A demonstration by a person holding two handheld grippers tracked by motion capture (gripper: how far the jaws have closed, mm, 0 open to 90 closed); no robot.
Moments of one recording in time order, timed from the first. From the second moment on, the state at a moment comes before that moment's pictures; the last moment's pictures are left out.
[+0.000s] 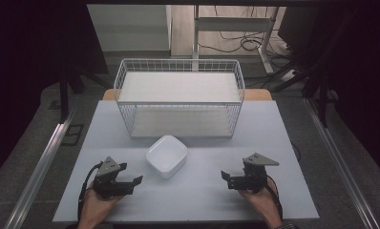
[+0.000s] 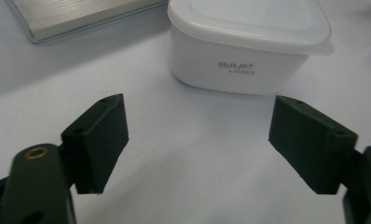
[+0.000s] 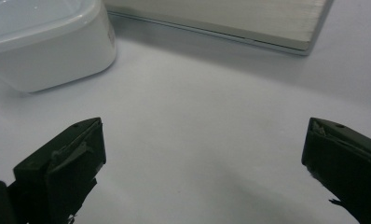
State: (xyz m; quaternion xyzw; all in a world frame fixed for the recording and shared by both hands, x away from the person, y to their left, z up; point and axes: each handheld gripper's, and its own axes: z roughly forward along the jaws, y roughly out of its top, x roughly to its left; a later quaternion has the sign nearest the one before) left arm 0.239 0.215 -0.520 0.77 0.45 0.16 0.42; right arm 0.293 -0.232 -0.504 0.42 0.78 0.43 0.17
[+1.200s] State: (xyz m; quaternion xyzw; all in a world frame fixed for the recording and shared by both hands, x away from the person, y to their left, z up) left arm 0.275 0.198 -0.531 0.77 0.48 0.09 0.42; right arm 0.344 -0.158 -0.497 0.37 0.83 0.40 0.11
